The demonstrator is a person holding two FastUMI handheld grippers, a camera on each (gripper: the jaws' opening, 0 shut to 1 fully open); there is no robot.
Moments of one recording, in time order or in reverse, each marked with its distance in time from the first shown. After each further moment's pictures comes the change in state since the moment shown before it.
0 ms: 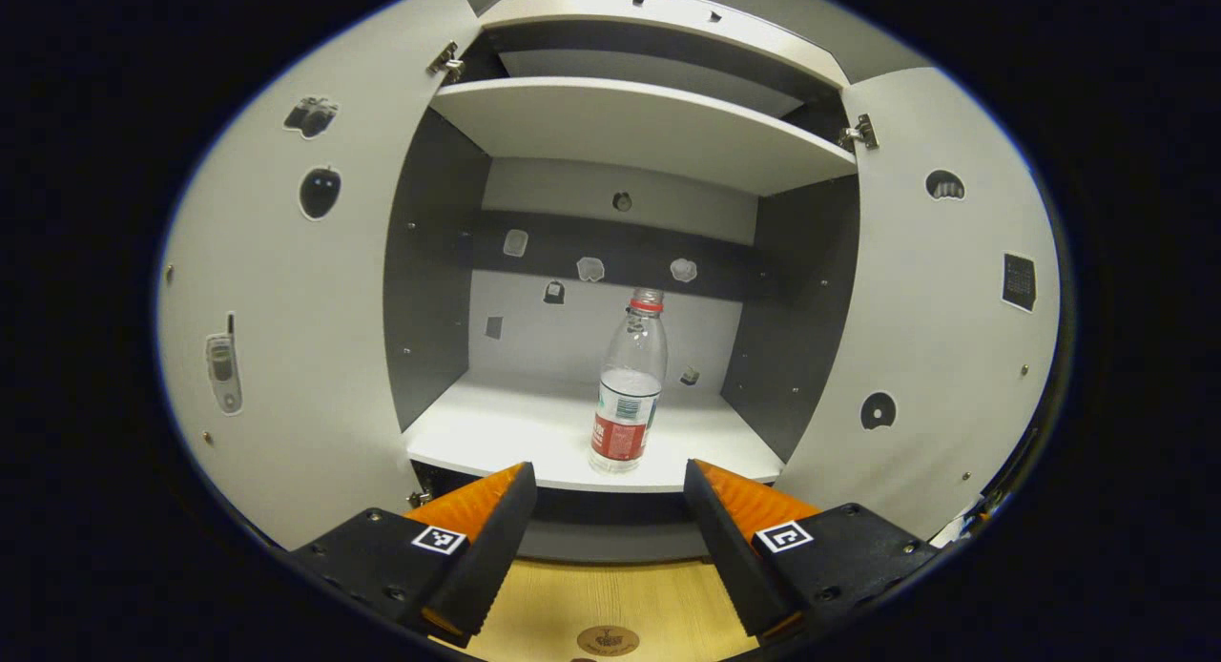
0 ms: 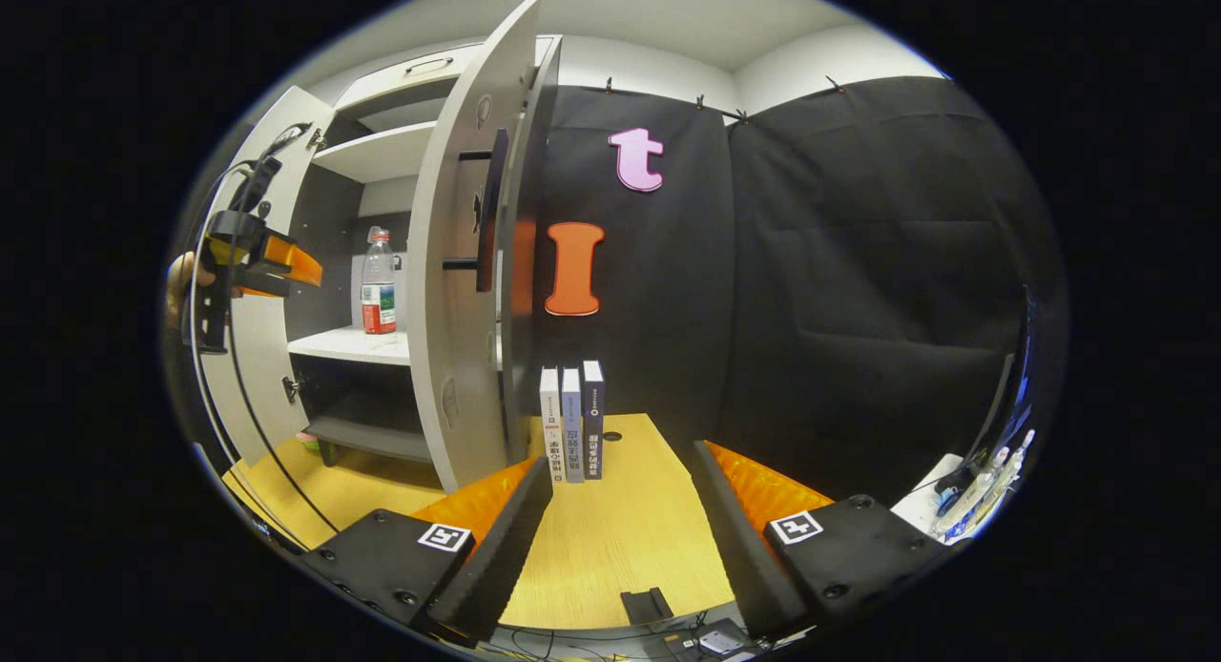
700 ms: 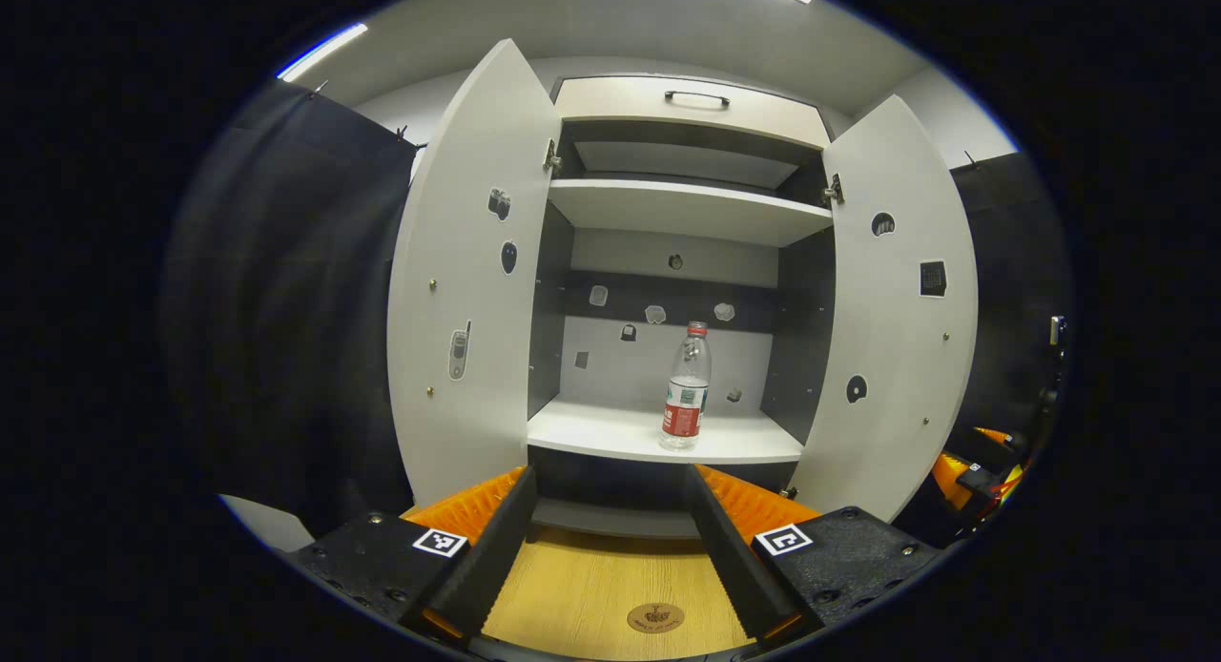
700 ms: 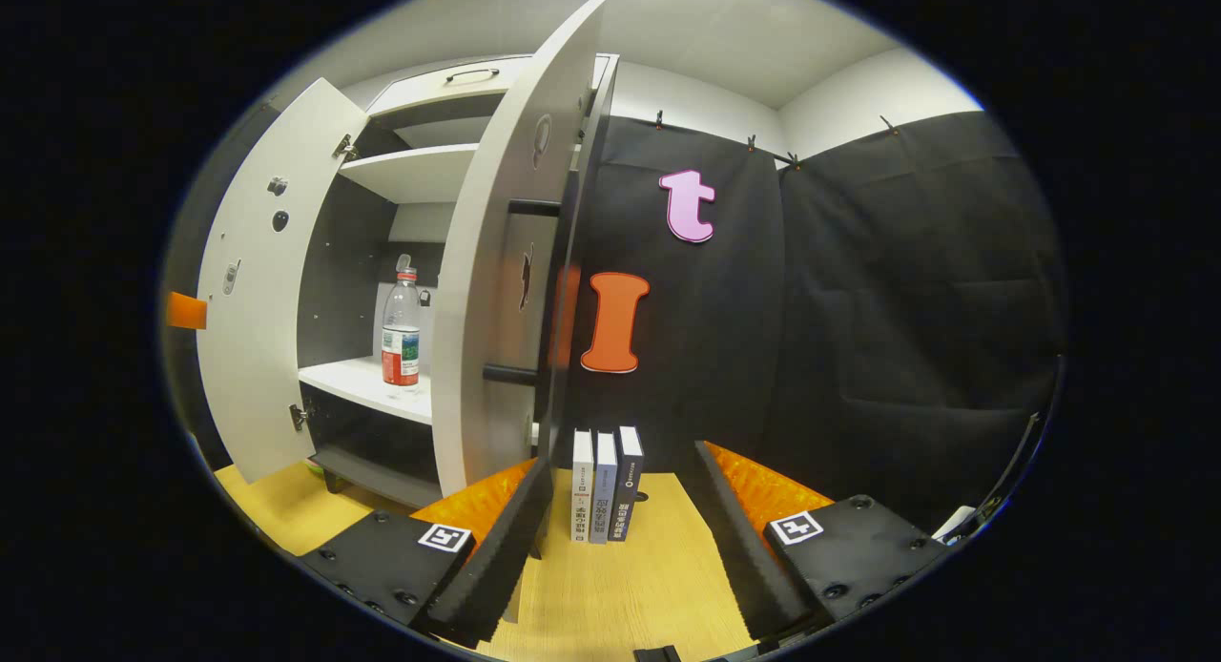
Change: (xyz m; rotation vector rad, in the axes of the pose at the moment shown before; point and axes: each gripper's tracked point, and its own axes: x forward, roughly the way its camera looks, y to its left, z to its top) left arm -0.151 0.042 -0.018 0.031 -0.163 0.150; right arm 0.061 0.058 0.078 -0.076 -0.124 0.078
